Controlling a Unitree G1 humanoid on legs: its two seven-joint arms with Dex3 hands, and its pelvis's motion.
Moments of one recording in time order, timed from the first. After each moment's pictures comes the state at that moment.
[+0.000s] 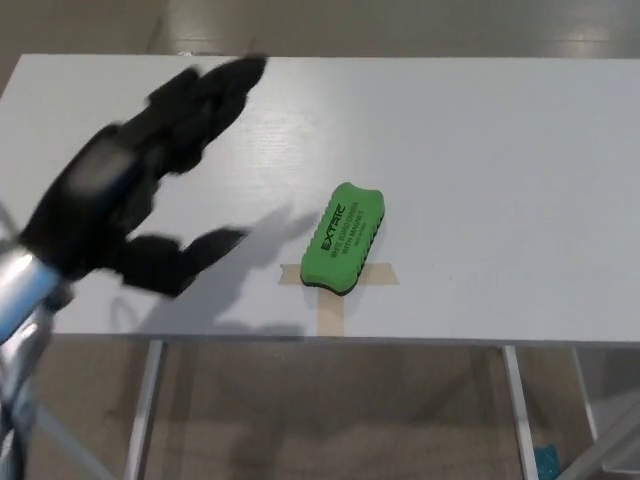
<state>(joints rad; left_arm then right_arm) -0.24 0.43 0.12 -0.15 -0.21 -0.09 -0.56 0.17 -0.22 -0.13 0.83 -0.02 -0.45 0.14</state>
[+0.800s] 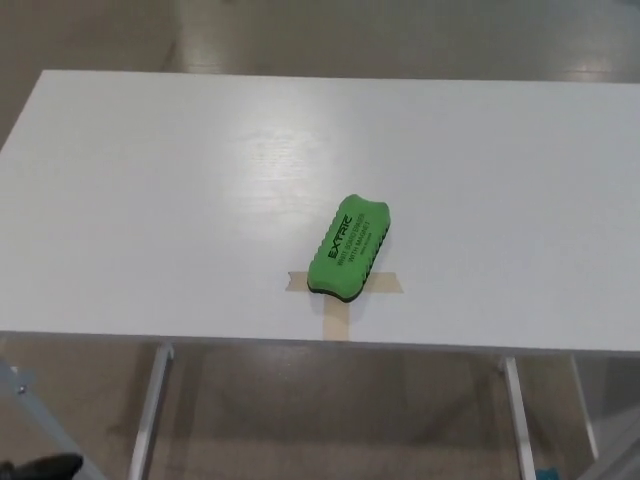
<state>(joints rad) 0.55 0.45 0.37 0.00 -0.29 -0.15 -0.72 0.19 -0.24 -0.29 0.78 0.02 -0.43 0.06</state>
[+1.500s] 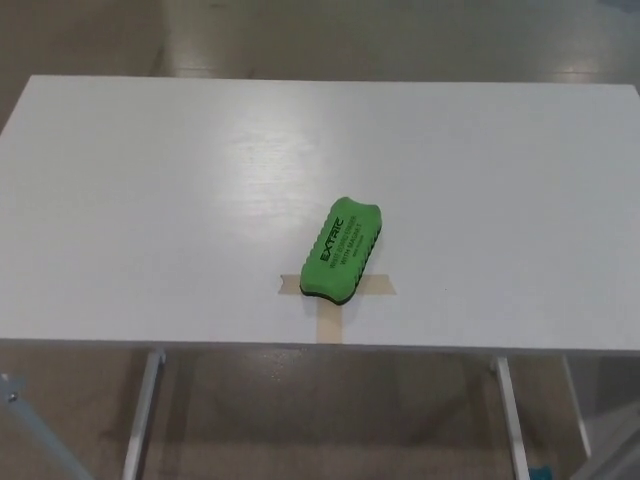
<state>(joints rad) 0.17 0.37 0.30 0.74 -0.17 -0.15 -0.43 0.16 -0.21 -0.23 0.85 -0.01 -0.45 0.04</state>
